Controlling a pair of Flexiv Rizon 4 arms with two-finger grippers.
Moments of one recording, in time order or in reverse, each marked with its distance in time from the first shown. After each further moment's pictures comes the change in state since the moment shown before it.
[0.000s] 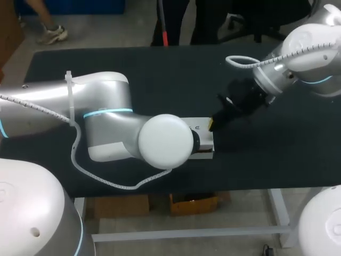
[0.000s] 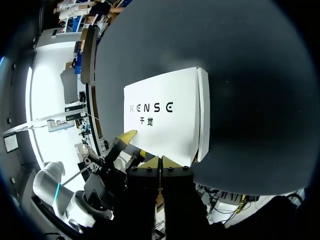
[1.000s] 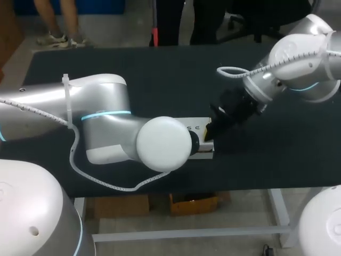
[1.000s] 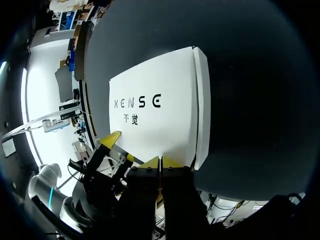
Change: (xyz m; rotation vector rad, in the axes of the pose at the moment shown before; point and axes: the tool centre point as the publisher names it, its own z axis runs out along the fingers) left arm 0.001 0.001 -0.003 0.006 -0.006 -0.001; right arm -0.016 -0.003 0.034 0.055 -0.028 0.030
